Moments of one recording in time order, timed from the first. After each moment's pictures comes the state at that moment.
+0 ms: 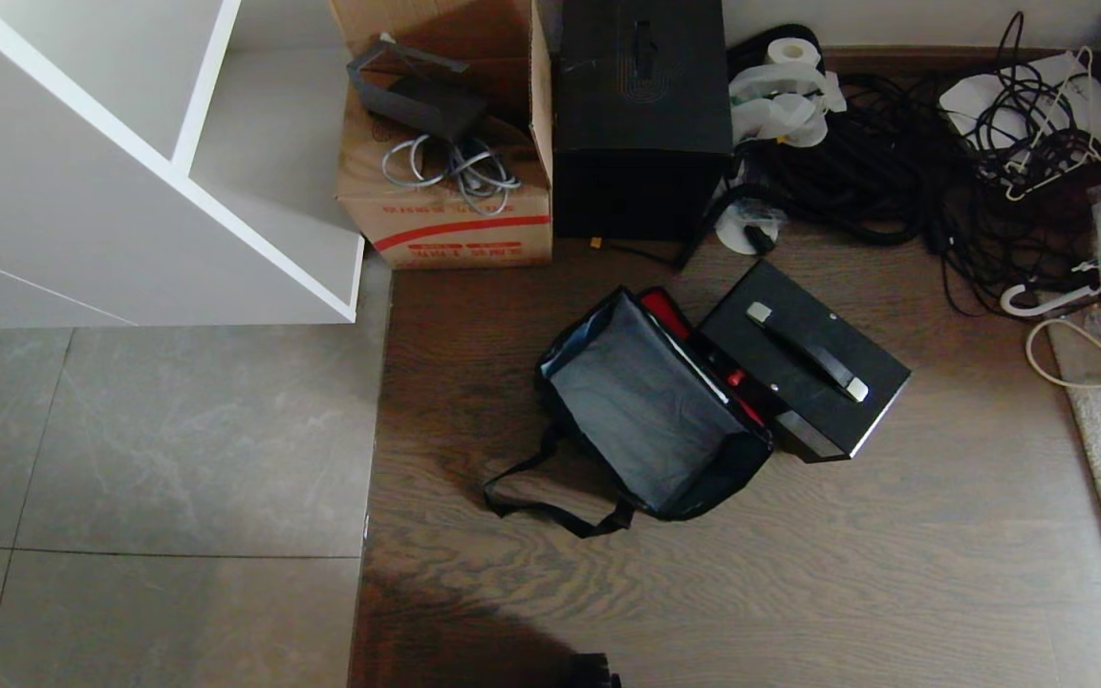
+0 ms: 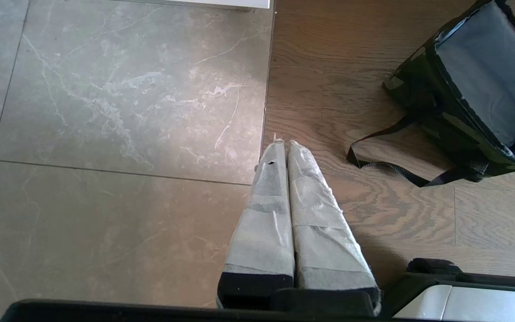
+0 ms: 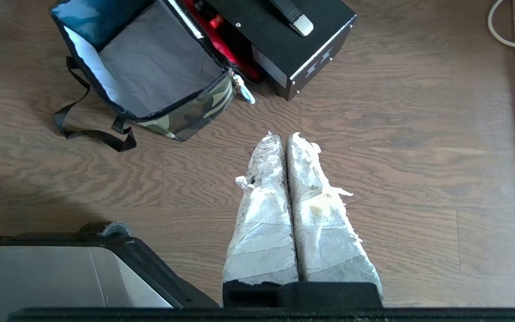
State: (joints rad) left arm 0.00 0.00 0.00 -0.03 0.02 -0.04; right arm 0.01 0.00 0.00 0.00 0.01 0.00
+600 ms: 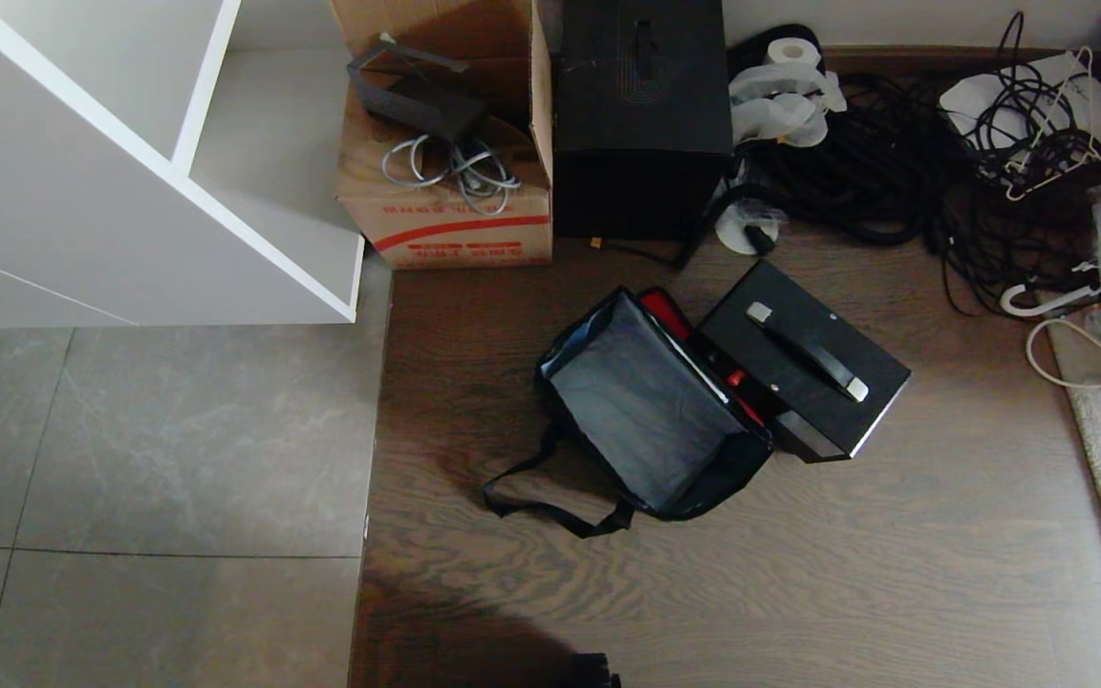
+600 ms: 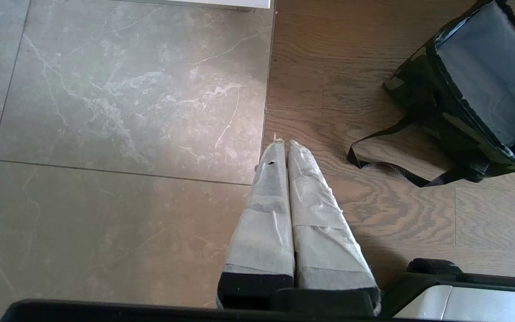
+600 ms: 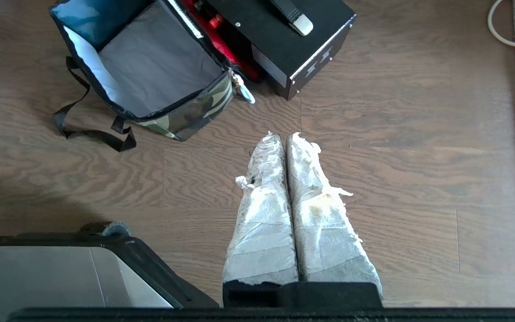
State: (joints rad) left arm 0.00 0.00 0.00 -0.03 0.02 -0.04; right arm 0.01 0.00 0.00 0.00 0.00 0.00
